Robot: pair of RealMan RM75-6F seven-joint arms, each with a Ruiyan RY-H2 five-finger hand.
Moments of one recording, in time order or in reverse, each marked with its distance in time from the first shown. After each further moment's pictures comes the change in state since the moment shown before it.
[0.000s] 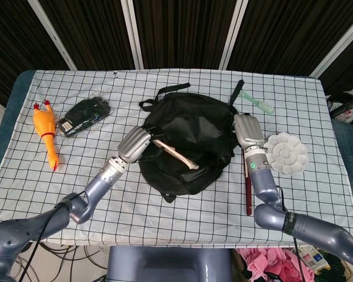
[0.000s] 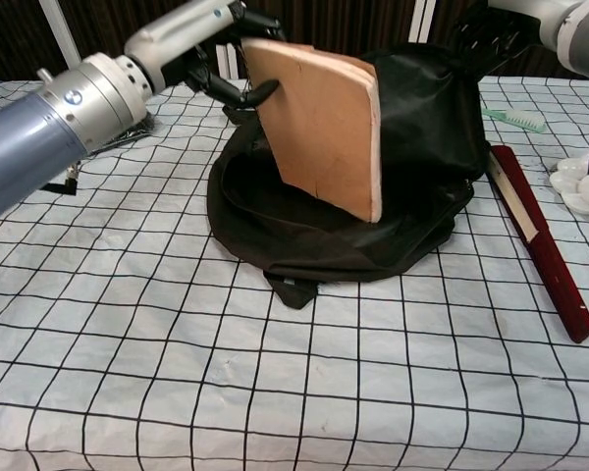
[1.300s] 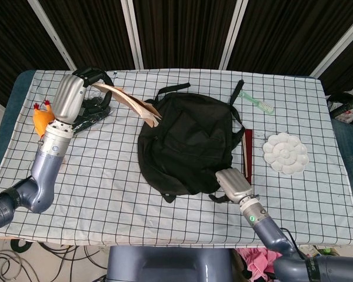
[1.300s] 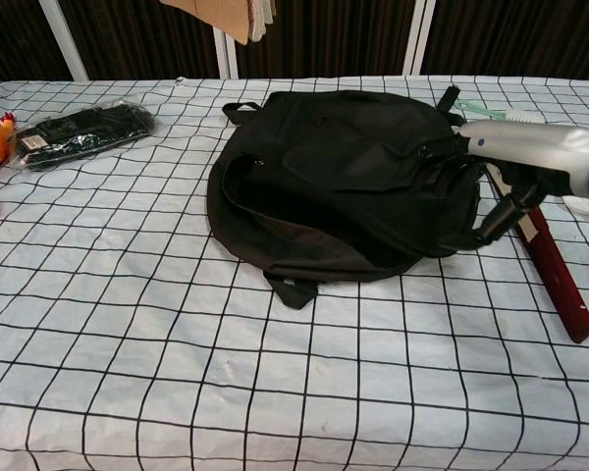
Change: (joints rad) left arm 0.094 0.457 -0.250 -0.455 -0.215 -0.012 0.230; right arm -0.163 0.149 -0.299 -0.437 -0.304 -0.007 -0.003
